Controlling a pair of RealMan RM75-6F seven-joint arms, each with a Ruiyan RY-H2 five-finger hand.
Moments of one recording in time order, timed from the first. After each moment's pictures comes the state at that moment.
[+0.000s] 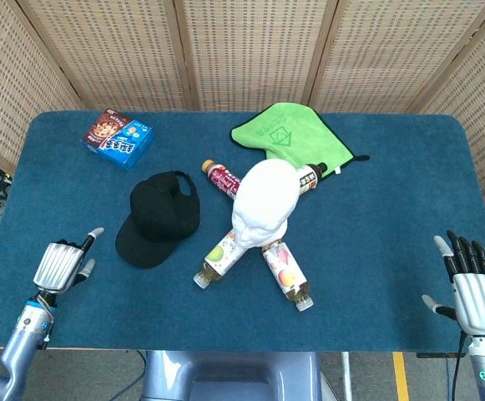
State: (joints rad) left arm -0.31 -1.59 -0.04 -1.00 1.59 1.33 0.09; right arm 0.08 -1.17 0.08 -1.57 -1.50 1.51 -0.06
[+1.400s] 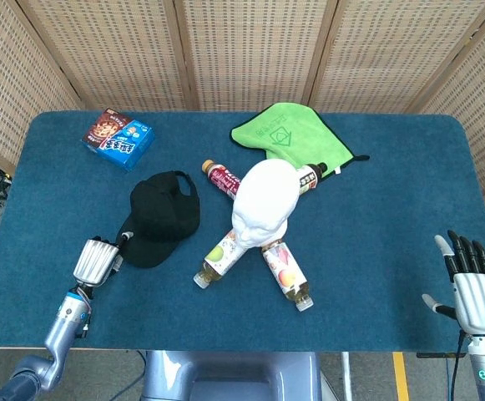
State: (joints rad) left arm -0.40 -1.96 -0.03 -0.47 1.60 1.36 -0.01; right arm 0.08 -1.18 0.09 -1.55 -1.50 1.52 -0.06
